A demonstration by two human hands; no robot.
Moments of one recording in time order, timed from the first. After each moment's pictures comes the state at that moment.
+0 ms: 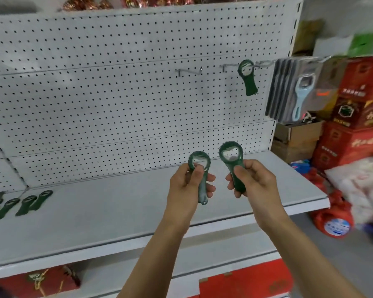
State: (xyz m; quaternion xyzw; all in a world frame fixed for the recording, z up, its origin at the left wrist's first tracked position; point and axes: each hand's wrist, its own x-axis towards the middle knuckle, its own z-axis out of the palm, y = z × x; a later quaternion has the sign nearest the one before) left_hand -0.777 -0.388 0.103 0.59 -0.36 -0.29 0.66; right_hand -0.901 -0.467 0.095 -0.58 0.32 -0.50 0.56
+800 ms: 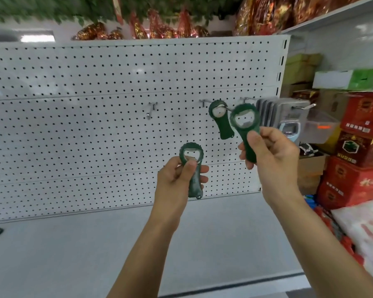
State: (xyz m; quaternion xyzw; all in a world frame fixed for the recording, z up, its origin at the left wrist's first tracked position) left_hand -0.793 -0.551 0.163 0.55 -0.39 -0.23 0.70; right_hand -0.927 -0.647 0.196 -0.59 0.19 -0.63 0.47
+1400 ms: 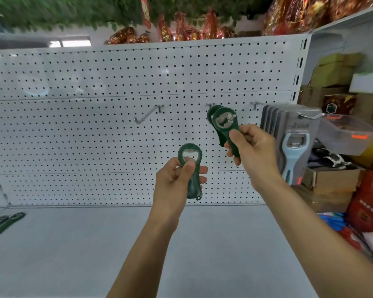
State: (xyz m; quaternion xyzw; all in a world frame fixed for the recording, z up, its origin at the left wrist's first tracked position) left_hand -0.814 -0.585 0.167 0.57 -0.35 -0.18 0.72; right_hand -0.907 -0.718 0.205 -0.66 0.18 -0.53 0.51
